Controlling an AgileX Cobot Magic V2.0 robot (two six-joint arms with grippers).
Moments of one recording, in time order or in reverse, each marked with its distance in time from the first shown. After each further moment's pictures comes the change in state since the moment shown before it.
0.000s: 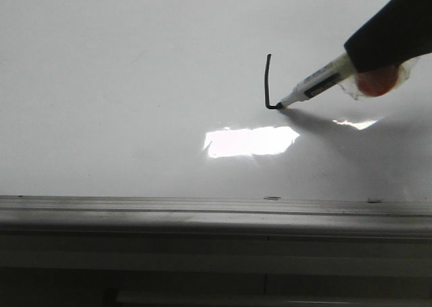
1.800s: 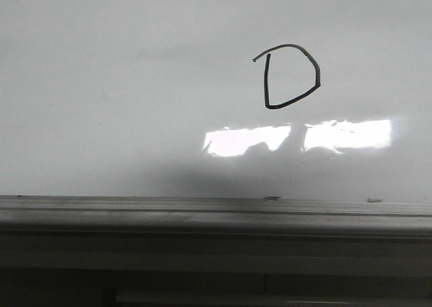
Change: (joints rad) left arm -0.092 0.077 -0.251 -0.090 0.249 0.245; right arm 0.403 0.109 -0.456 -0.218 0.365 0.194
